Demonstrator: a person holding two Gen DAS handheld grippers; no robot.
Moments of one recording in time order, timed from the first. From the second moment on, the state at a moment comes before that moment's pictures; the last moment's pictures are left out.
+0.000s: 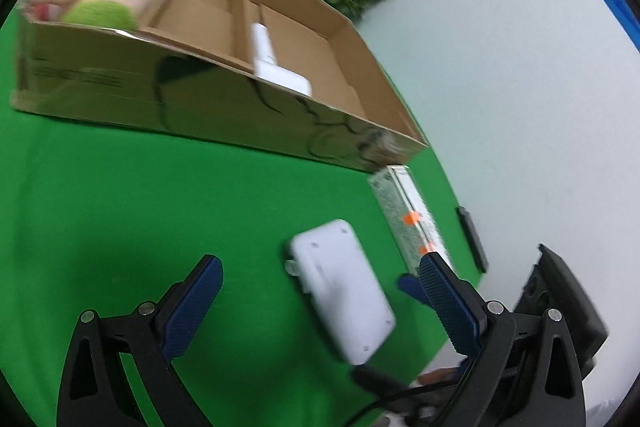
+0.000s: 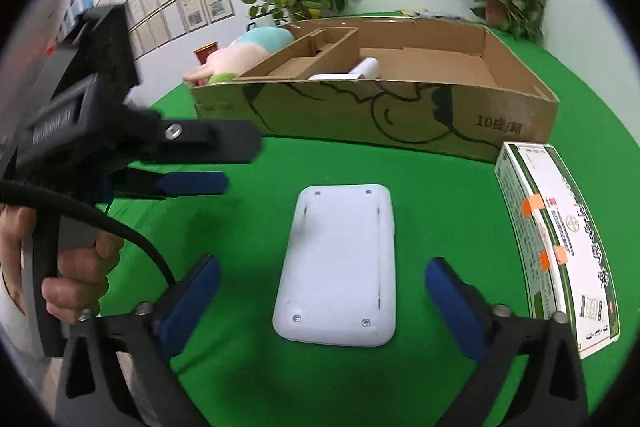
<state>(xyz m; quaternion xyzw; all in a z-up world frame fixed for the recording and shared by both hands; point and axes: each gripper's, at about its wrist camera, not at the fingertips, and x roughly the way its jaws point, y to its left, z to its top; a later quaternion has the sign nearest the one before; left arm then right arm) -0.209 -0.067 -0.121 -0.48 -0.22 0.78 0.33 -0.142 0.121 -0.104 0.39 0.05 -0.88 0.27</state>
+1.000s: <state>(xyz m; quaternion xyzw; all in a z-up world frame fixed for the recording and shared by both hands) -0.246 -0.023 -0.172 -0.55 -0.20 0.74 0.32 -0.152 0.105 -0.127 0.41 0.12 -0.87 0.24</state>
